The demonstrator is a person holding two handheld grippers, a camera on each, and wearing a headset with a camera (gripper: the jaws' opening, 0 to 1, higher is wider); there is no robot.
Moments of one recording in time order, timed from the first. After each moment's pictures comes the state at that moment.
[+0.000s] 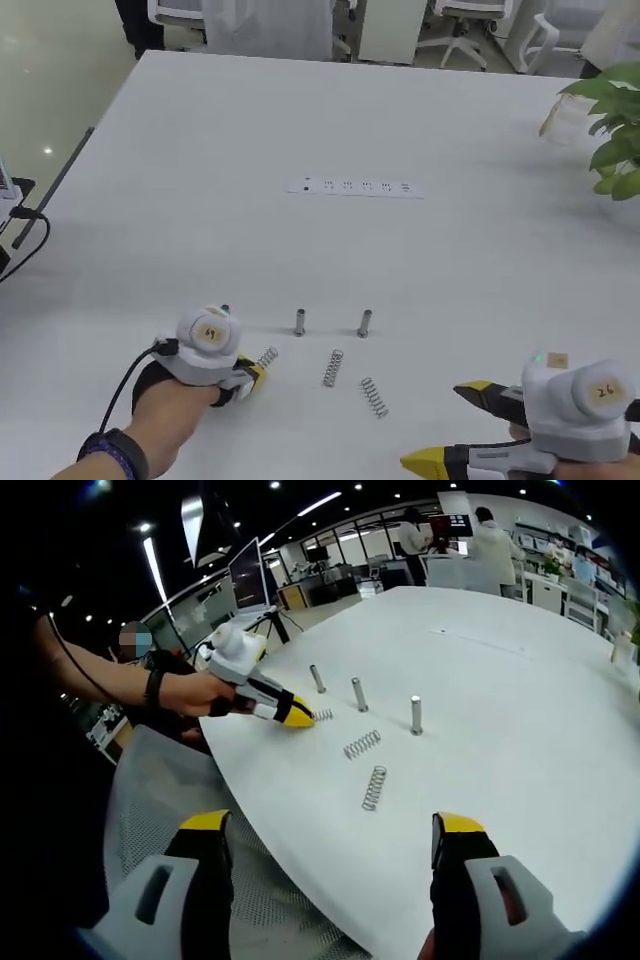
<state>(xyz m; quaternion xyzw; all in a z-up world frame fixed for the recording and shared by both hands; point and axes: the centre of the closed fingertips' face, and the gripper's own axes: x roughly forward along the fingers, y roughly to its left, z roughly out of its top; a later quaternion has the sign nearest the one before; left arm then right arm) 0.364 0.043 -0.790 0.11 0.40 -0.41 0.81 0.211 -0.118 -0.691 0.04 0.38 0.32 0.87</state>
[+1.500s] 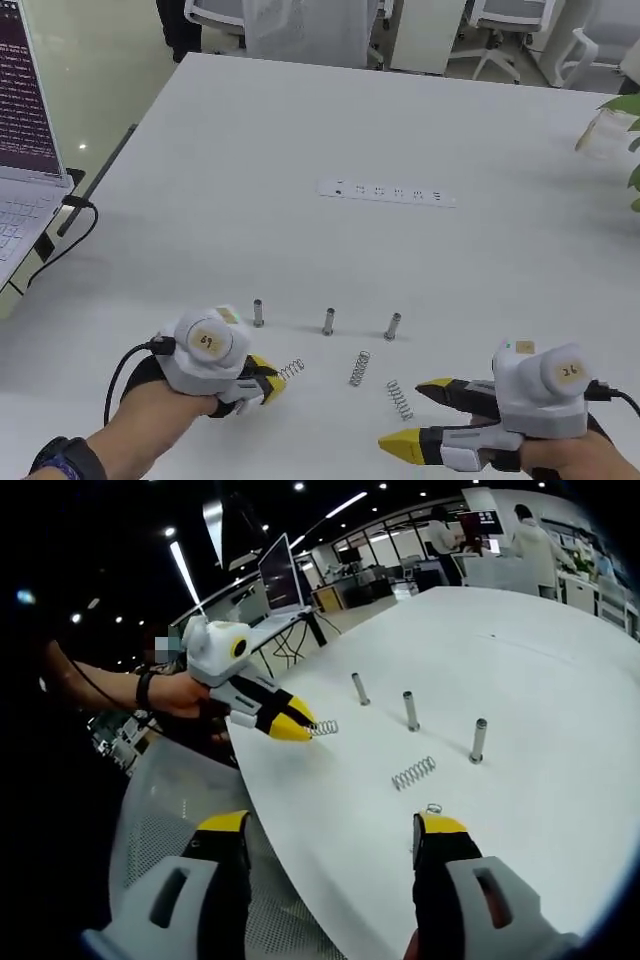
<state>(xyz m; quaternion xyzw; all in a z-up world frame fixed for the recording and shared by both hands) 0.312 0.052 -0.732 0.14 0.34 -0.51 0.78 0.236 -0.056 -0.695 0.06 0.37 0.39 0.84</state>
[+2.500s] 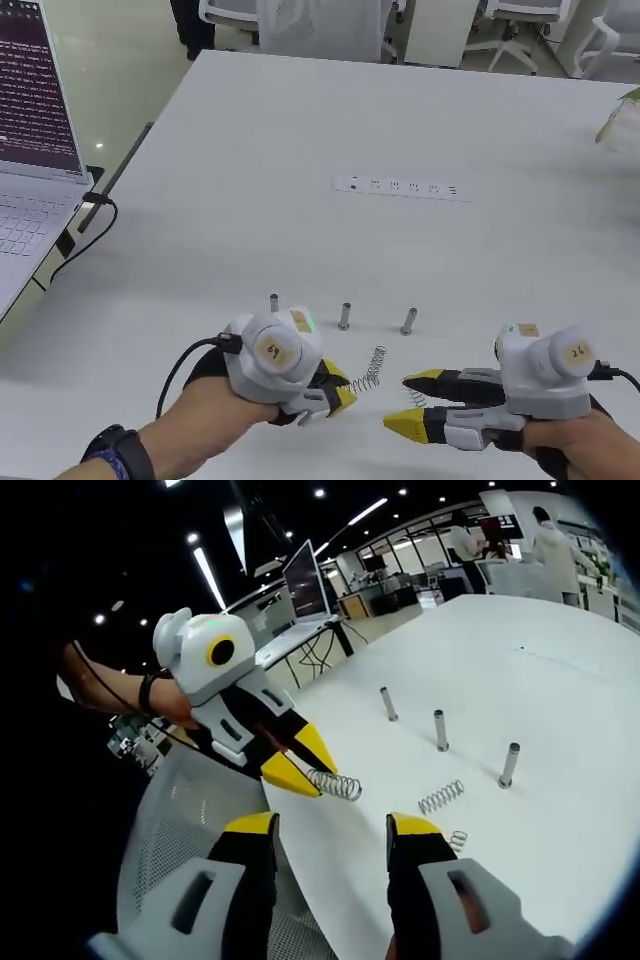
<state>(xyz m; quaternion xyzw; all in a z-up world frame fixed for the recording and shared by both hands) 0.257 -0.014 -0.697 0.17 0.29 -0.61 0.72 0.240 -0.036 -0.686 0.08 0.34 0.45 0.82</state>
